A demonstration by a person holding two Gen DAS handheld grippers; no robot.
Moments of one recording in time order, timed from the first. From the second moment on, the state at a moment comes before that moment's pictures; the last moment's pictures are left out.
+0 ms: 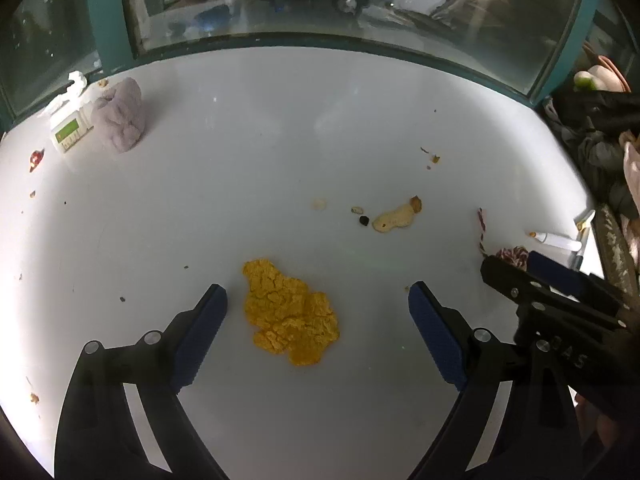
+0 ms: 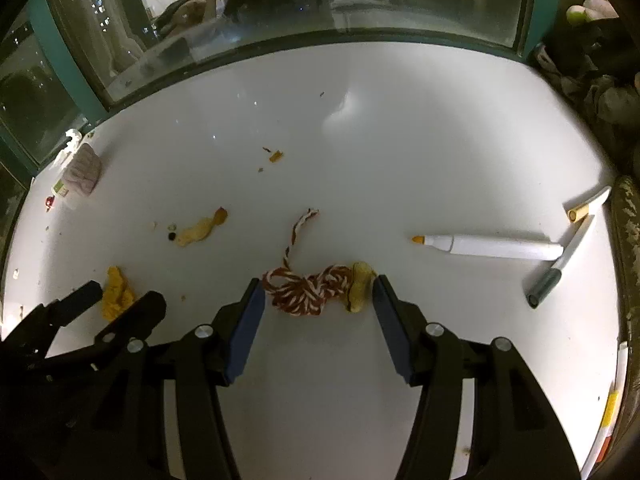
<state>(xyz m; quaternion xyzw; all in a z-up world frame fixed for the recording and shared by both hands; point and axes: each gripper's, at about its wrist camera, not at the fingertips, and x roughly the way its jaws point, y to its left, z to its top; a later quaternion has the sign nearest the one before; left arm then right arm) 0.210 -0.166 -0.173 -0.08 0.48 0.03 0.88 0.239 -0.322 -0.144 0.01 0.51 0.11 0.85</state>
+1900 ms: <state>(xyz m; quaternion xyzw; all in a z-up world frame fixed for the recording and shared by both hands) 0.132 -0.198 -0.050 -0.09 0.44 -0.06 0.89 0.149 -0.334 -0.041 0.09 0.48 0.19 0.85</state>
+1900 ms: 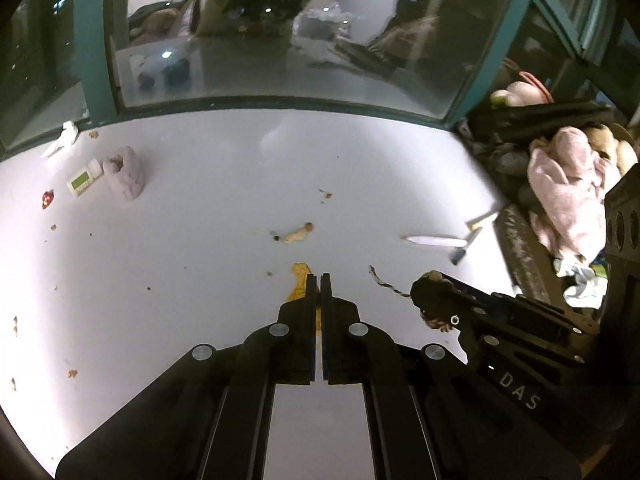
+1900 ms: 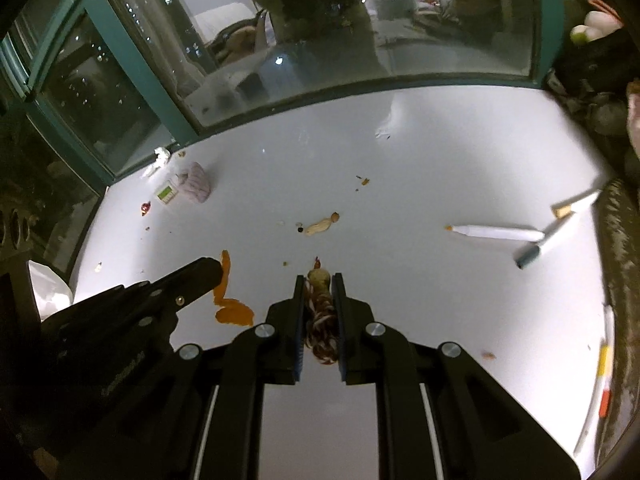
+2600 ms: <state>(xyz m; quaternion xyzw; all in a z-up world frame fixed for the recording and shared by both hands) 0.043 -0.258 0.001 -0.01 0.41 -0.22 0.89 0.017 -0.372 0.014 0.14 0.41 0.07 0.90</state>
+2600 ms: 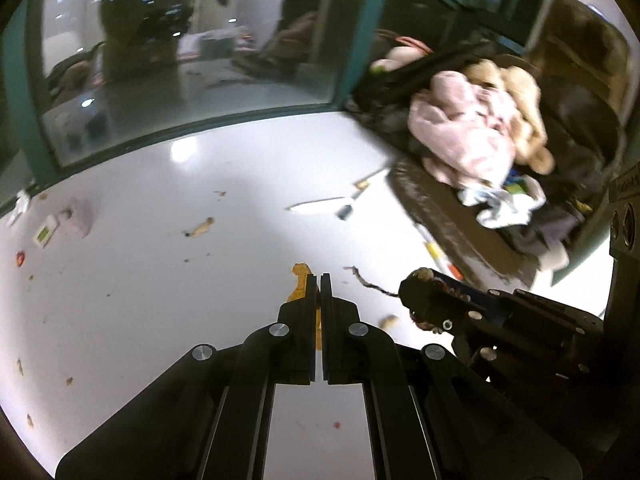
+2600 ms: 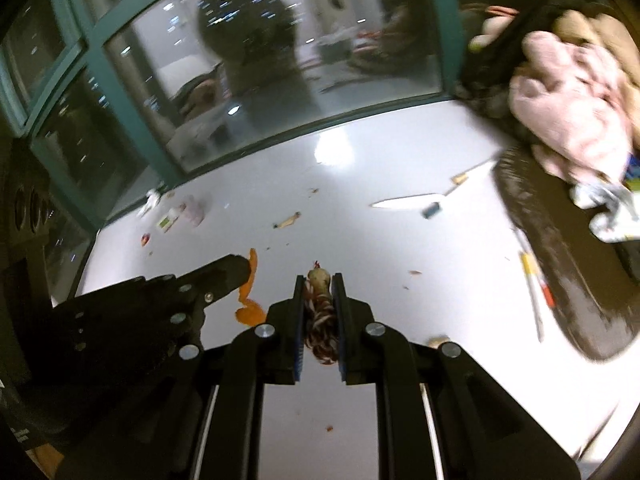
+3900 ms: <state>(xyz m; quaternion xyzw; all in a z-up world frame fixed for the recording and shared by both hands) -0.197 -0.468 0.037 0.12 0.33 -0.55 0.75 -0.285 -0.502 0.051 0.22 0.32 -0.27 0.88</state>
